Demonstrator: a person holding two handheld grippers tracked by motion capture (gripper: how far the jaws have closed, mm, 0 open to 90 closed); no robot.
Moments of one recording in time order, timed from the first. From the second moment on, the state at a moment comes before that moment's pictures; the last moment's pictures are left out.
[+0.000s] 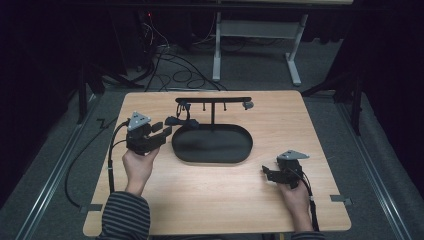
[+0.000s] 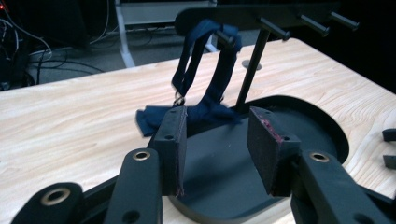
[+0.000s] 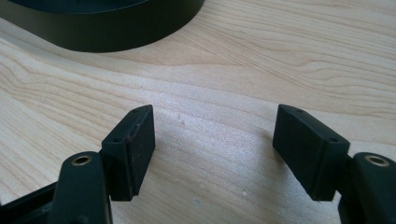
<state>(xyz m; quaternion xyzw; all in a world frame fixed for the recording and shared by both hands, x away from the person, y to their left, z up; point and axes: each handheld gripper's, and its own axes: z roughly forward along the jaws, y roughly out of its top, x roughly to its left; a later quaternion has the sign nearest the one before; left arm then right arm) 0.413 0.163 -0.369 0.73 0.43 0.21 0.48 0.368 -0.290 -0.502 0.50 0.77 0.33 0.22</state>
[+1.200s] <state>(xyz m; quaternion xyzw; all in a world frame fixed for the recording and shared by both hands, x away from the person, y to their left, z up) 0.390 0.185 -0.383 0.72 0.45 0.21 0.48 0.368 -0.290 -0.502 0.50 0.77 0.33 0.22</state>
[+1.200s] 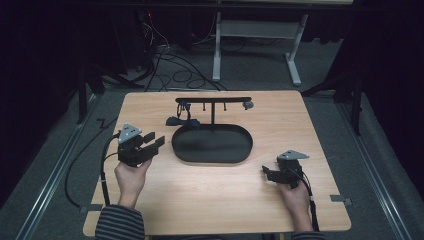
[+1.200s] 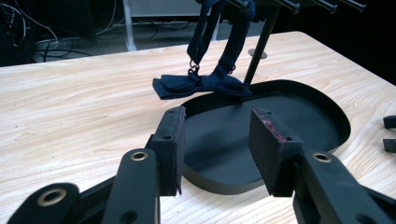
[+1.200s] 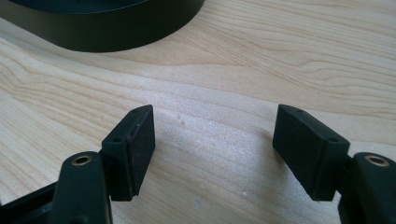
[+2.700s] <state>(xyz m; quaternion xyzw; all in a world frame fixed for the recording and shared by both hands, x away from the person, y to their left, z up) 0.371 0.206 -0.412 0.72 0.48 0.19 0.47 0.368 -0.289 -0.502 0.50 0.77 0.33 0.22</state>
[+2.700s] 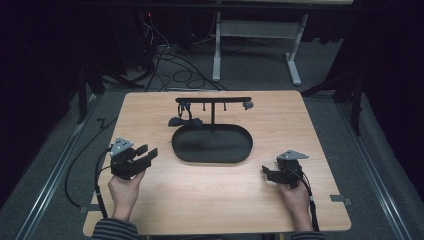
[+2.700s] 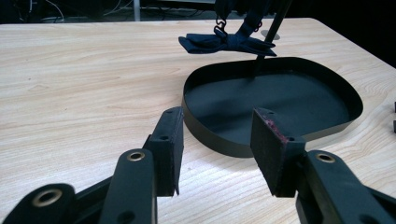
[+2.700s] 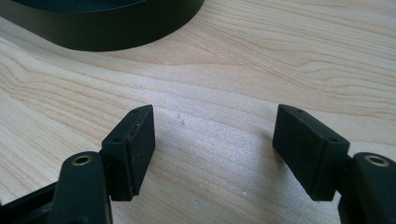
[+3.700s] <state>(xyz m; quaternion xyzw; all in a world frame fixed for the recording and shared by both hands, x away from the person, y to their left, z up) 0.362 0.203 -0.442 0.72 0.50 0.17 0.45 0.368 -0.289 -0.502 0.50 0.77 0.33 0.22</state>
